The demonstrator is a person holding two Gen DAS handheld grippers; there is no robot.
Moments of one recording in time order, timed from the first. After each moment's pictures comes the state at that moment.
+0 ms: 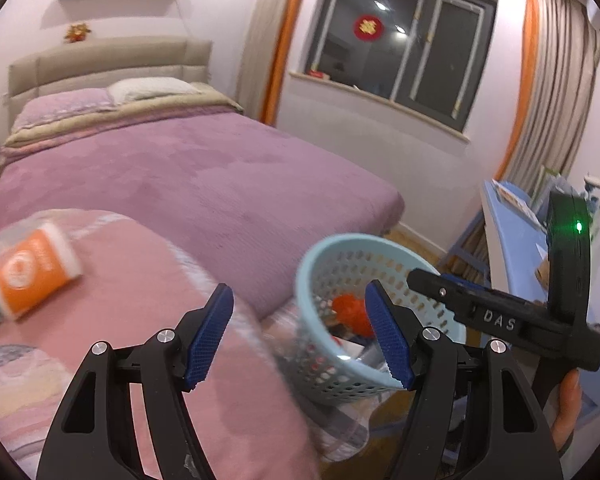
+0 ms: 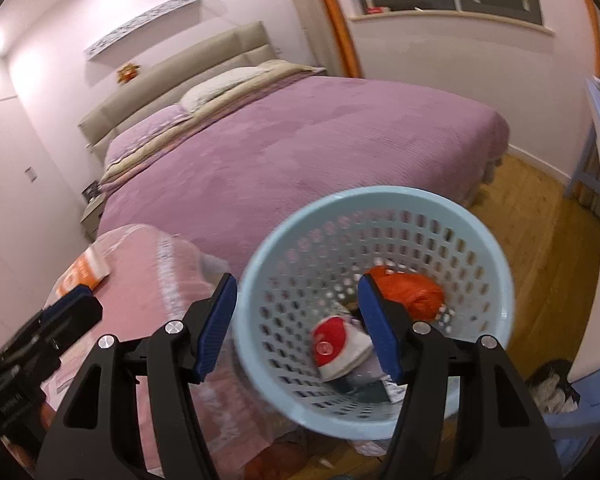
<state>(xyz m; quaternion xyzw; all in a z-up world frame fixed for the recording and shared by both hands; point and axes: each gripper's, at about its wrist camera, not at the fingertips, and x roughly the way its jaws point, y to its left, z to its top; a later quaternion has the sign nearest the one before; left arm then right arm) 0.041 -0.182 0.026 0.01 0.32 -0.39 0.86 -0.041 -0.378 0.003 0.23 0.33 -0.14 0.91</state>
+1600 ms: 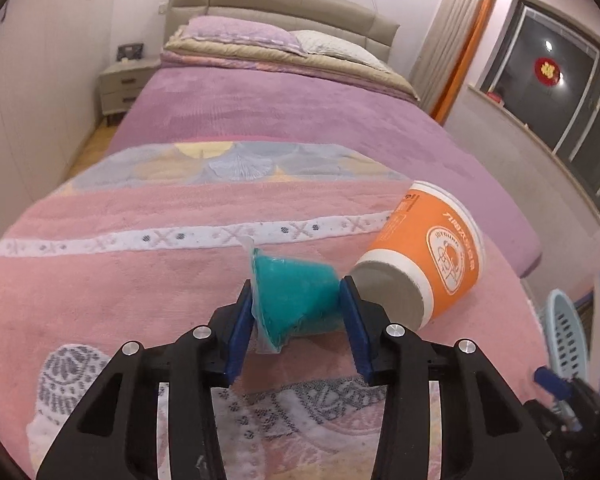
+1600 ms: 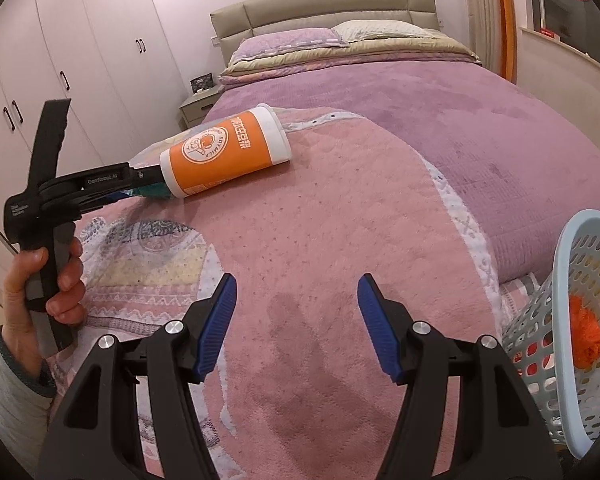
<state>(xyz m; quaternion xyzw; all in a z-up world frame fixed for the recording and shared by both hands) 0.208 0.055 -0.037 -0.06 0.41 -0.14 0.90 0.076 -0.164 -0.042 0.09 0.40 0.06 0.91</state>
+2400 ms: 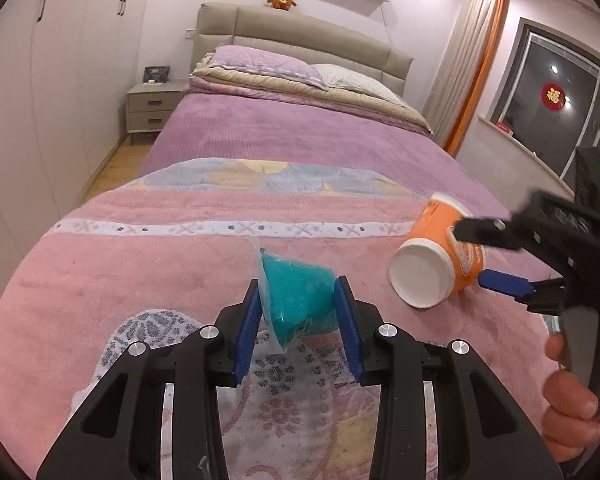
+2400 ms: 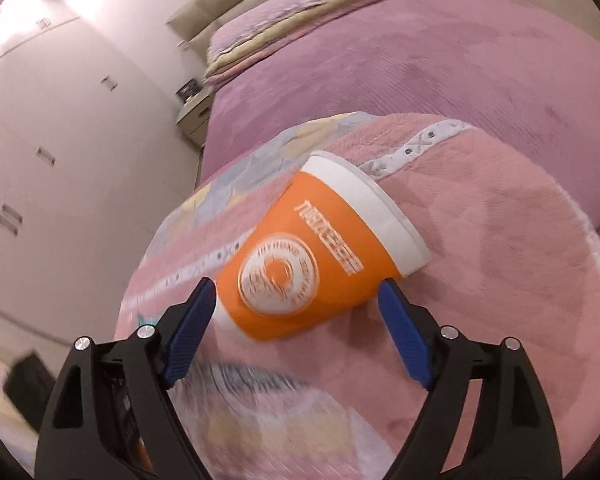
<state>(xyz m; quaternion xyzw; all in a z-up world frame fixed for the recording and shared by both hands) 0.168 0.103 -0.030 -0.08 0.36 -0.11 0.92 0.227 -0.110 -0.025 0.29 0.46 0.05 0.84</state>
